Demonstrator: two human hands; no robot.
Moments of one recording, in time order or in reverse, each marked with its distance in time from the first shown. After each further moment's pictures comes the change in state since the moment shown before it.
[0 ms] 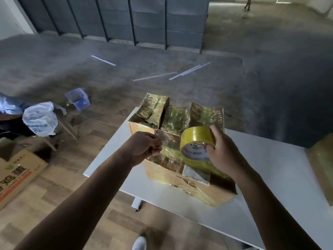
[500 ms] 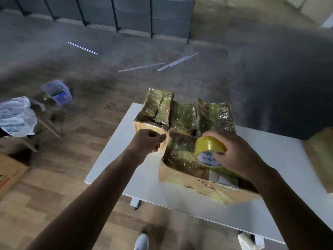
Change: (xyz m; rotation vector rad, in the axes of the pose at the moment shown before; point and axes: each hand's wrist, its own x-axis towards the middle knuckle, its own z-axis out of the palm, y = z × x) left_hand 0.053 -0.008 -0.069 0.245 0.030 0.076; right_hand 0.023 -0.024 0.031 -0.254 -0.092 -0.151
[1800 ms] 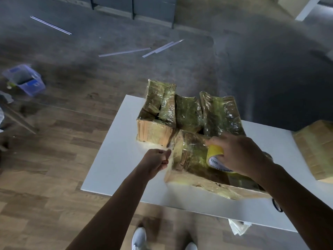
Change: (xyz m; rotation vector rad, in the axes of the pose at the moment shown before) left_hand 0.054 -0.089 -0.004 -0.263 -0.198 -0.363; right_hand 0.035 -0.033 0.032 -0.468 -0.144 0.060
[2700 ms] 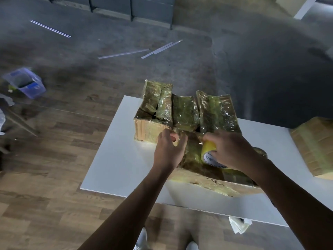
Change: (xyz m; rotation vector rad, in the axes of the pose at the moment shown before) left_hand -0.040 0.022 0.057 0.553 0.321 0.591; right_hand 0.001 -0.003 -0.003 0.071 -0.032 0.050
